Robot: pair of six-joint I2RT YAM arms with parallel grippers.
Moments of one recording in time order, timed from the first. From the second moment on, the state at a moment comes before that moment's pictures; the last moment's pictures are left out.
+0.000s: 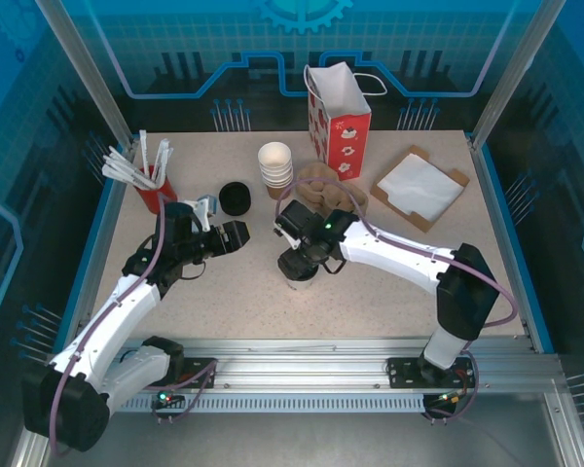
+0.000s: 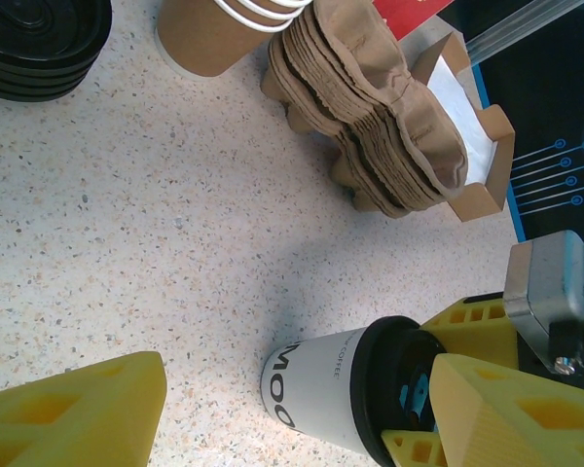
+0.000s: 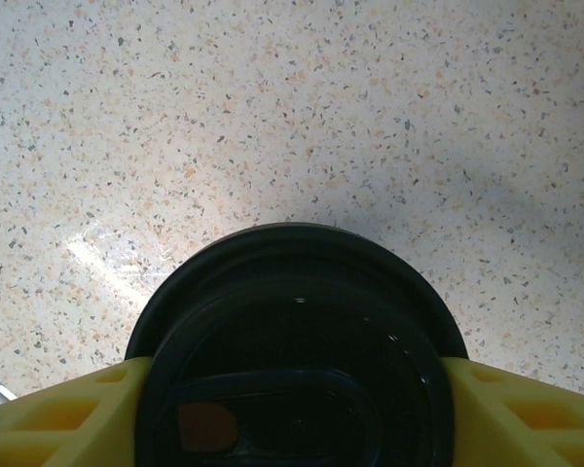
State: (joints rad) left arm -0.24 0.96 0.72 -0.36 0.38 -0.61; right arm 0.91 1.69 1.35 -0.85 0.07 0.22
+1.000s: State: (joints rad) left arm -0.24 0.99 0.68 -0.33 0.39 -0.61; right arm 0.96 1.69 1.37 -0.87 0.13 0.20
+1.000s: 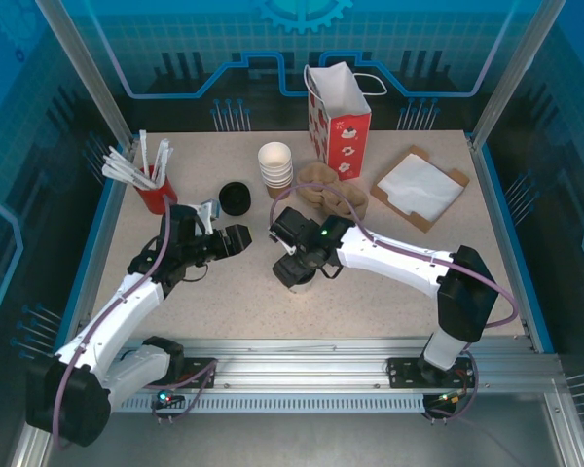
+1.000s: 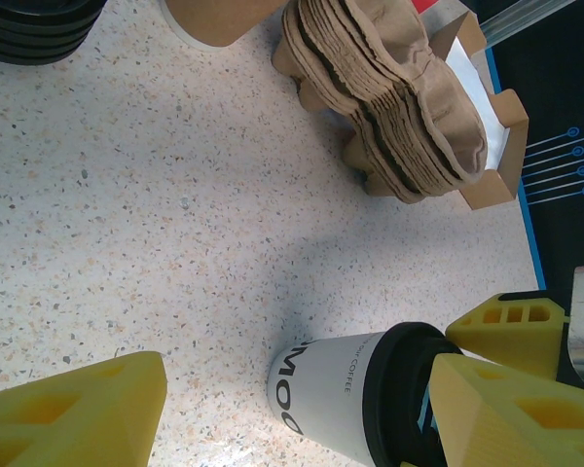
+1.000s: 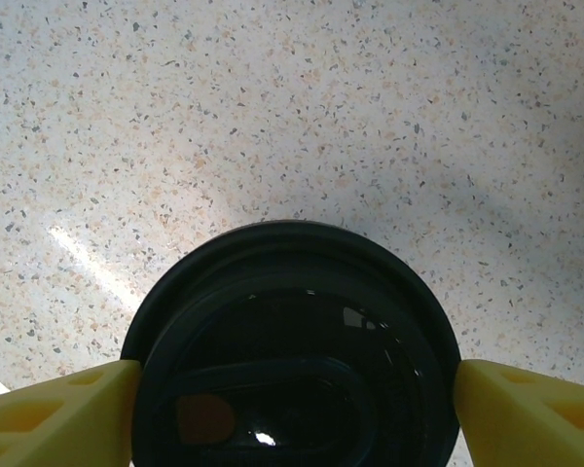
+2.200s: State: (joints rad) left arm -0.46 1.33 0.76 -0.24 0.54 -0.55; right arm 0.67 1.45 1.05 -0.67 -0.34 0.20
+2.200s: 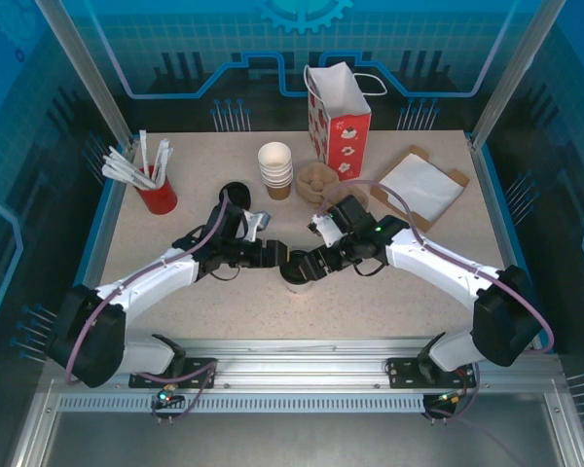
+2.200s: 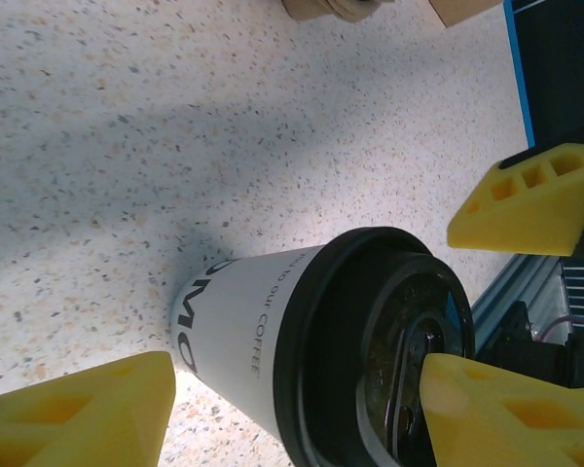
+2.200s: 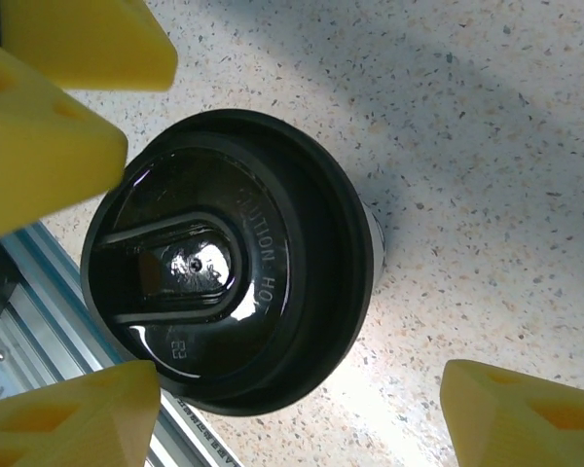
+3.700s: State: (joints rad) left arm -0.47 1.25 0.76 -0.12 0.44 -0.64; right arm 0.69 1.38 1.08 -0.65 -0.26 0.19
